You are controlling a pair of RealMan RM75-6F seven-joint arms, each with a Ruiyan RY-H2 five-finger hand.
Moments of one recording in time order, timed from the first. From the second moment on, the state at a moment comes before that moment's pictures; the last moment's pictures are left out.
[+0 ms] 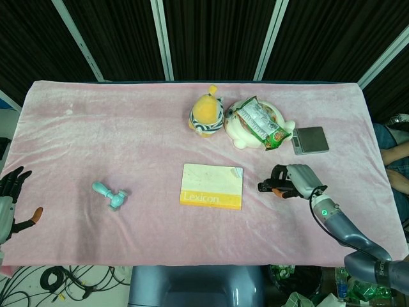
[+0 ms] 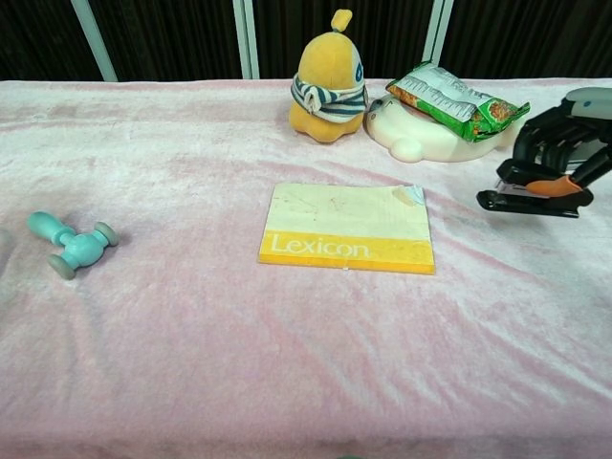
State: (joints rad) left arm -0.11 -1.09 -0.08 -1.68 1.39 1.42 -0.03; right arm 0.66 -1.23 0.14 -1.46 -1.29 0.75 0.31
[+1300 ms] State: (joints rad) left arm -0.12 -1.07 -0.08 -1.68 1.38 1.40 -0.08; right arm 1.01 -1.73 0.30 -1.48 -0.47 1.00 -0.41
